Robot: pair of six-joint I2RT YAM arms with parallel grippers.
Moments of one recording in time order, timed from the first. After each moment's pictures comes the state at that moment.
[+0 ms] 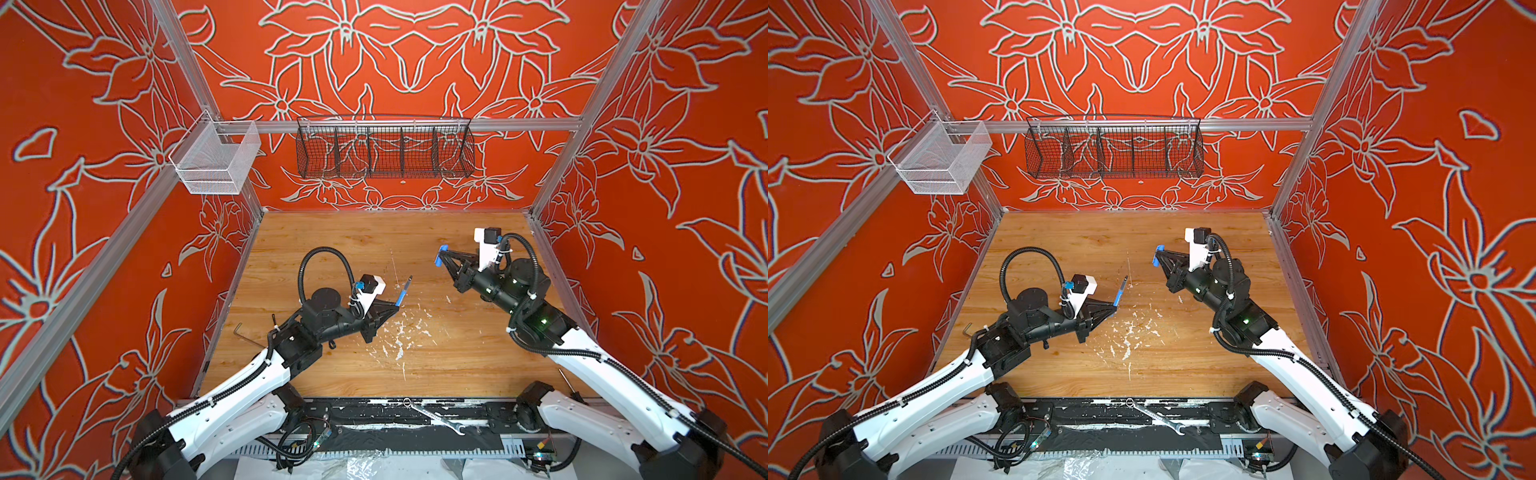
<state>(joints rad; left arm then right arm) -0.66 0.85 0.58 0.05 0.43 -0.12 0.58 0.94 0.80 0.14 -0.20 0.50</state>
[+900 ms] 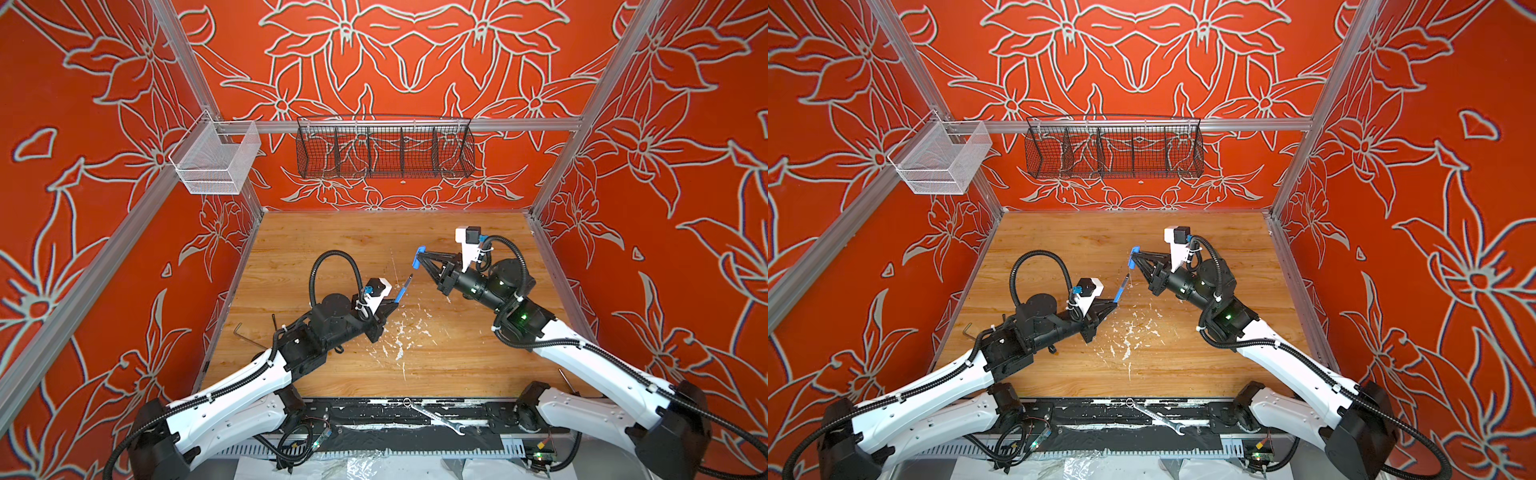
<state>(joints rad) -0.79 0.86 0.60 0.00 0.11 -0.03 0.68 1.05 0.80 0.35 -0.30 0.54</state>
